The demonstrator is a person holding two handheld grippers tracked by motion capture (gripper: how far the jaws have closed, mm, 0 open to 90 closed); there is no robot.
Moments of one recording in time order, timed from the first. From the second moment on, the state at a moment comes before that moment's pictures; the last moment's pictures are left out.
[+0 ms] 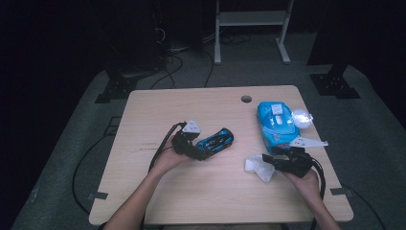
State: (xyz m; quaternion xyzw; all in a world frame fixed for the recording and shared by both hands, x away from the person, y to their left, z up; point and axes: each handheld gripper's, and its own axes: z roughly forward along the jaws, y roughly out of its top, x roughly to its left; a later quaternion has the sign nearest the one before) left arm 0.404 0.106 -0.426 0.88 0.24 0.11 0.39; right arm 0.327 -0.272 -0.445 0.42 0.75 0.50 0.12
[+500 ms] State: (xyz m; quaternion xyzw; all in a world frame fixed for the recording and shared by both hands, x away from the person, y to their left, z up) left arm 0.390 0.131 -0.428 0.87 0.25 0.12 0.40; right arm 0.327 -0.273 -0.446 0.42 0.75 0.49 0.12
